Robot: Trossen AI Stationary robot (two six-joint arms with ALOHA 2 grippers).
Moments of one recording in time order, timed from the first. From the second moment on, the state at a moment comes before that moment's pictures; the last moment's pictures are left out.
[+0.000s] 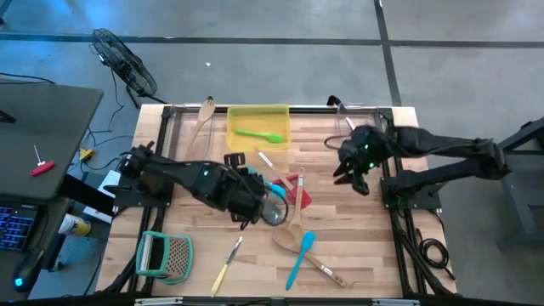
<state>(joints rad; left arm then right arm) -0.37 1.82 2.07 -1.57 -0.58 -0.38 -0.13 1.01 0.99 -0.83 -0.34 0.13</state>
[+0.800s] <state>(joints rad) -0.21 1.82 1.71 -1.22 -0.21 0.06 0.30 1.01 0.80 -0.39 -0.16 0.26</state>
